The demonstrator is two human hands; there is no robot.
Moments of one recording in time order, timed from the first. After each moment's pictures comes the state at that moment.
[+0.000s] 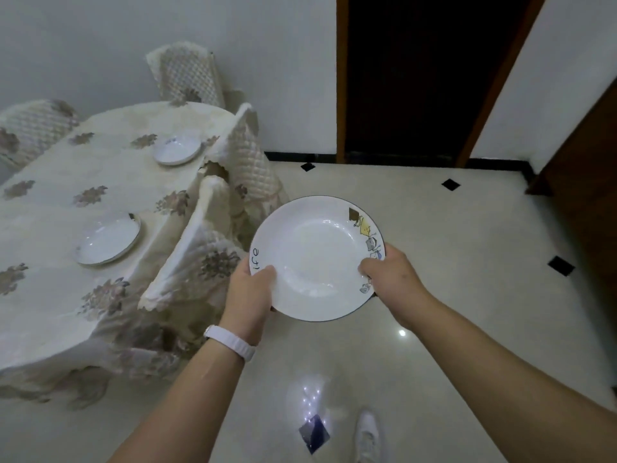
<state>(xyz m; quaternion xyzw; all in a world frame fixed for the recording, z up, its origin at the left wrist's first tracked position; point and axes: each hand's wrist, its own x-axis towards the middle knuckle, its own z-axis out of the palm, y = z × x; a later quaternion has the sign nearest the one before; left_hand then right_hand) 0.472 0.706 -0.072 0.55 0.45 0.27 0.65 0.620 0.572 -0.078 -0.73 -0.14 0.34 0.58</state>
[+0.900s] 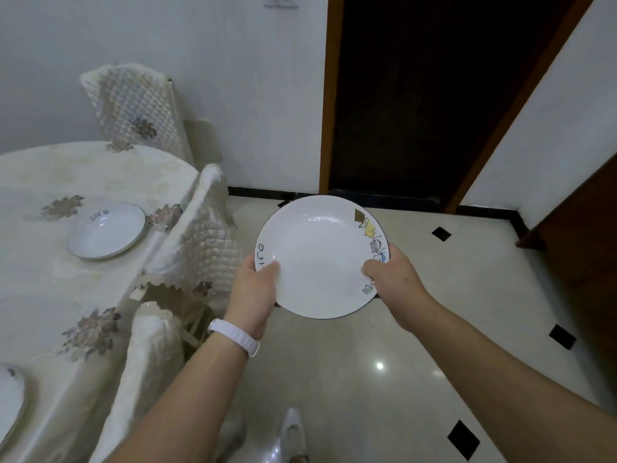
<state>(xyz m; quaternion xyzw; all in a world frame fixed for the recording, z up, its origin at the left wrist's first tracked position) 0.787 1.003 -0.085 0.54 0.41 0.24 0.69 0.918 0.854 -0.073 -0.75 -0.10 0.30 0.58</state>
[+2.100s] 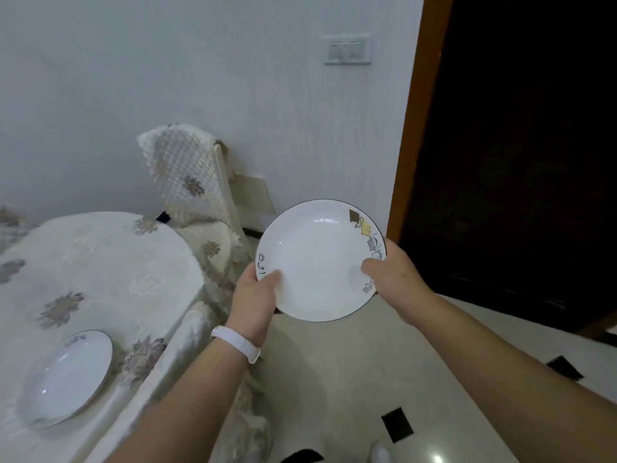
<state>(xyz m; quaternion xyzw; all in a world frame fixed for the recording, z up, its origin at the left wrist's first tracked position) 1.179 1.307 -0.064 0.51 0.49 0.33 0.63 1.362 1.211 -0.058 -0.72 -0.26 0.38 0.53</state>
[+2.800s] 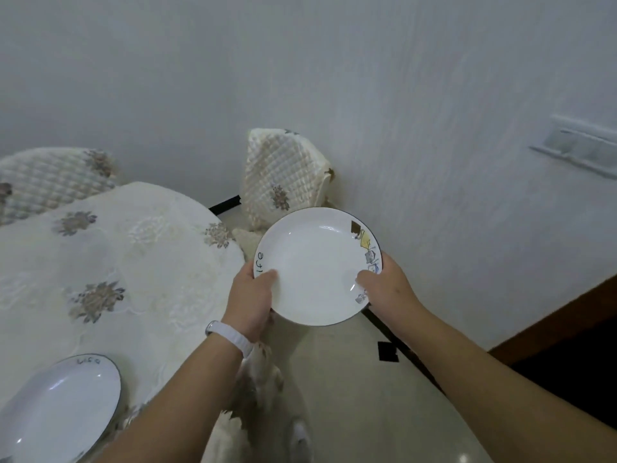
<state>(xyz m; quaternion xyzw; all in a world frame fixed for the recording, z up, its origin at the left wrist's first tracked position) 1.130 1.622 -0.083 0.37 0.56 0.48 0.56 1.332 1.595 -0.062 -0.66 -0.42 0.45 0.43</state>
